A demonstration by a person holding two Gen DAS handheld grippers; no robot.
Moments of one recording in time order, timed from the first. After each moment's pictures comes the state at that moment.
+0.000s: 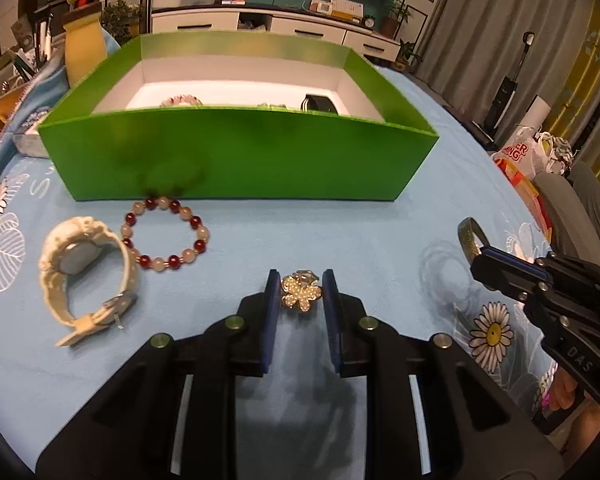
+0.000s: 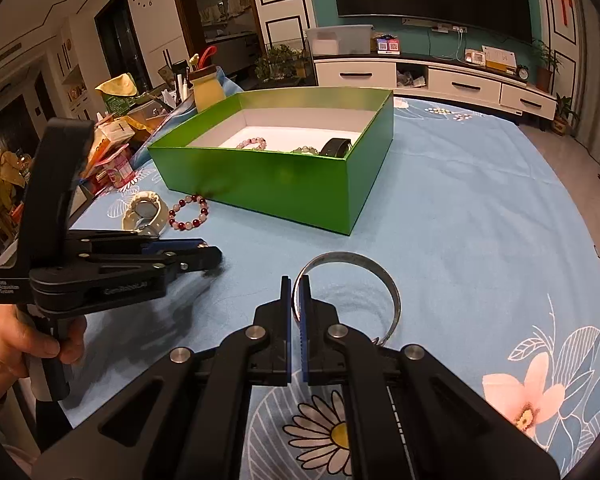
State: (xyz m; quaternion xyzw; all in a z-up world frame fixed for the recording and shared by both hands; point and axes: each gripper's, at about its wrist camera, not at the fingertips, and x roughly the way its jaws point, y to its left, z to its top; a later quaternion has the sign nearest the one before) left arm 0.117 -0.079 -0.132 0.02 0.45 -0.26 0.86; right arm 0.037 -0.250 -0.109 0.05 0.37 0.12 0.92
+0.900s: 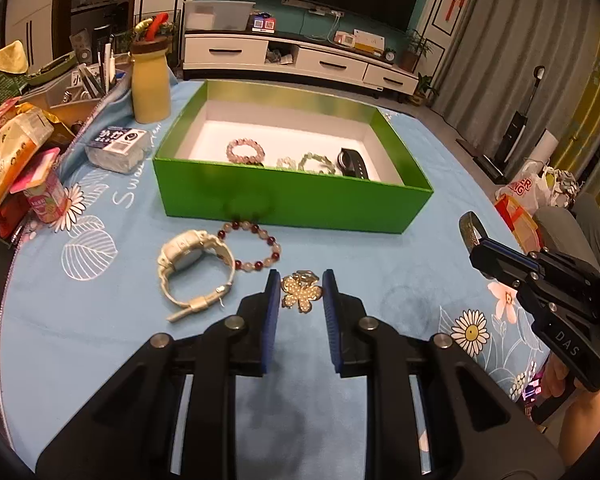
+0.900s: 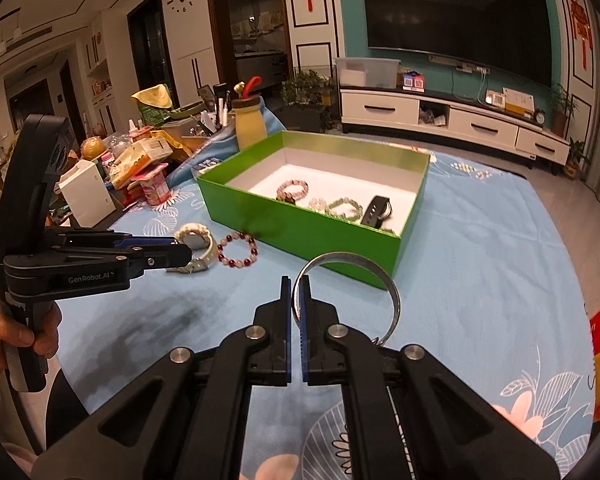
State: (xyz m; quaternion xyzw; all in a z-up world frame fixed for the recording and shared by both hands) left arm 0.092 -0.013 -0.069 -0.02 0.42 -0.22 0.88; right arm 0.028 -0.210 -0.056 0.00 0.33 0.15 0.93
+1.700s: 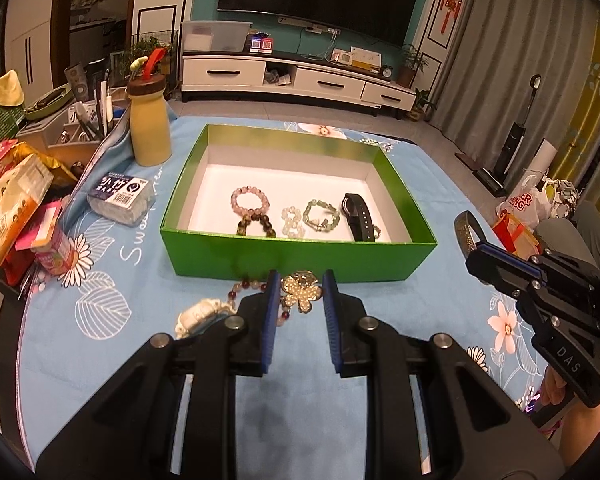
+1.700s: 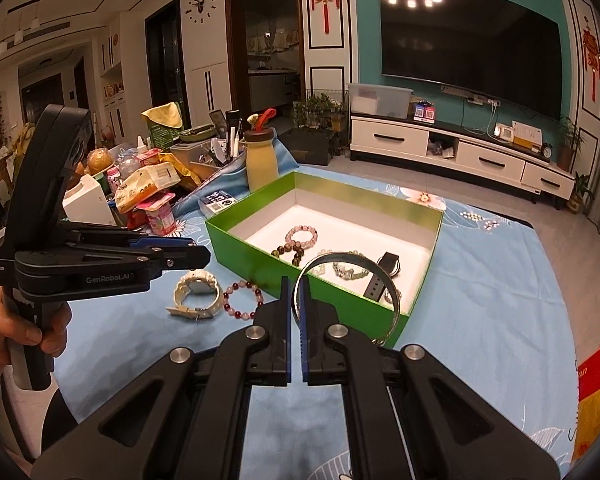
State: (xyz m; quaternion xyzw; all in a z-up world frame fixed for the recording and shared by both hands) left arm 0.125 -0.015 -0.039 -0.01 0.38 -0.23 0.89; right arm 0.057 -0.196 -0.026 -0.02 0.29 0.16 0.94
